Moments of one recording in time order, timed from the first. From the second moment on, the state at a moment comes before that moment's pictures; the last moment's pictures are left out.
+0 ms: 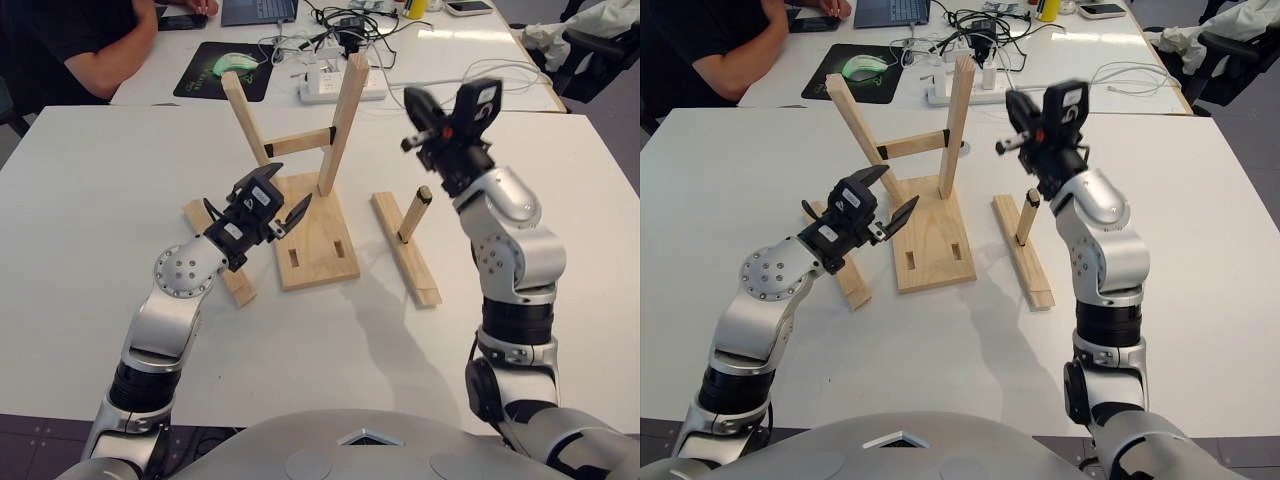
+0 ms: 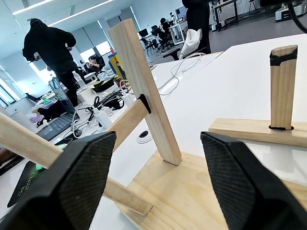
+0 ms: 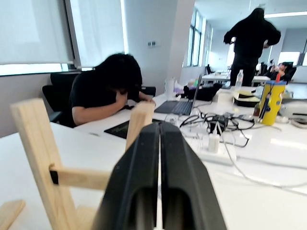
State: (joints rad) left arm -0.12 0.39 -0.18 -0.50 0.00 0.41 -0.45; right arm -0.49 -0.22 -0.11 -0.27 0.37 0.51 0.25
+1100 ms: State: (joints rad) left arm -0.12 0.39 -0.17 -0.51 0.00 0.42 -0.44; right arm -0.31 -0.28 -0.01 -0.18 0.31 0.46 0.33
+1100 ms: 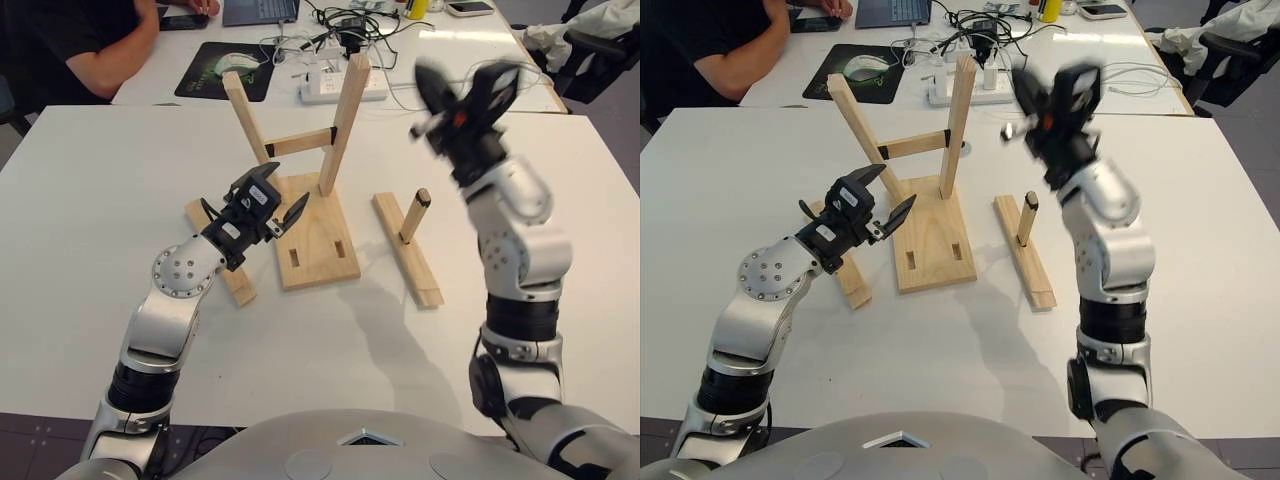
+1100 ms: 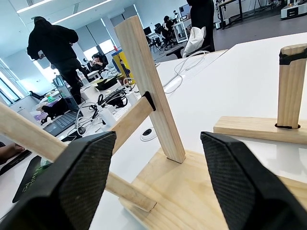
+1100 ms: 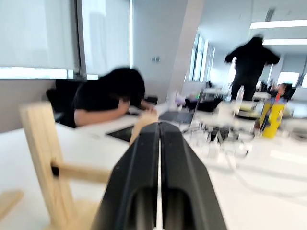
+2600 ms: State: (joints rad) left arm -0.03 0.37 -0.13 -0.53 0.03 0.42 -0.36; right arm -0.27 -0.66 -0.14 0.05 0.37 0.76 0.66
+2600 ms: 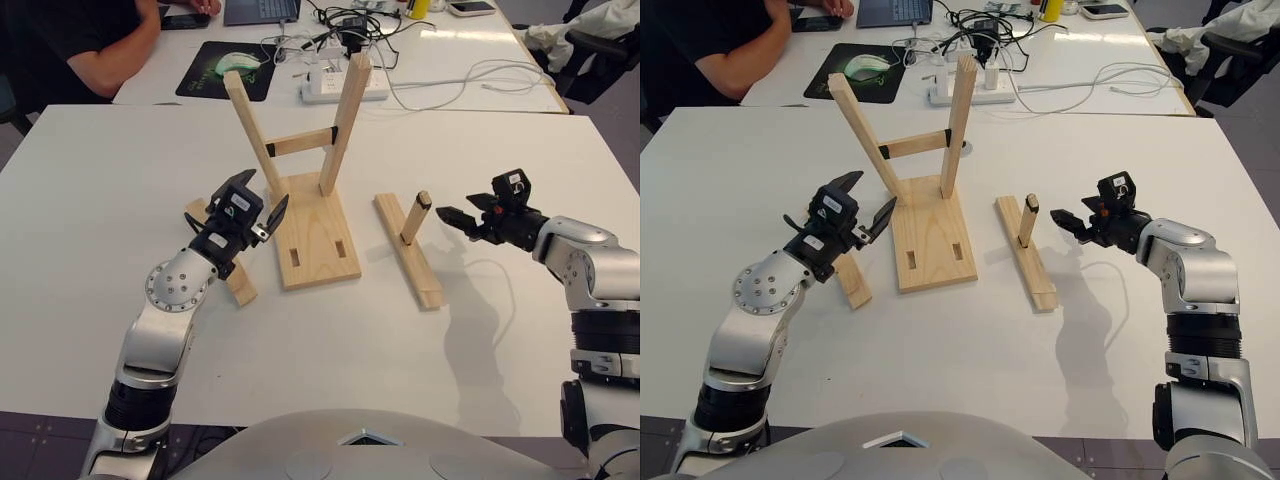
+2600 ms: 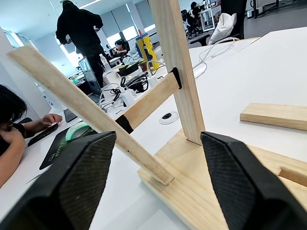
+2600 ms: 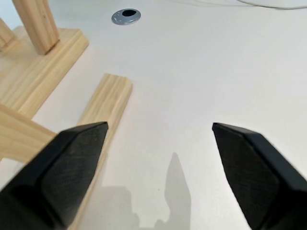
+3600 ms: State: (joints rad) left arm -0.04 0.39 -0.14 -0.54 0.02 0.44 -0.41; right arm -0.09 -0.56 0.07 -0.31 0.24 1.01 0.38
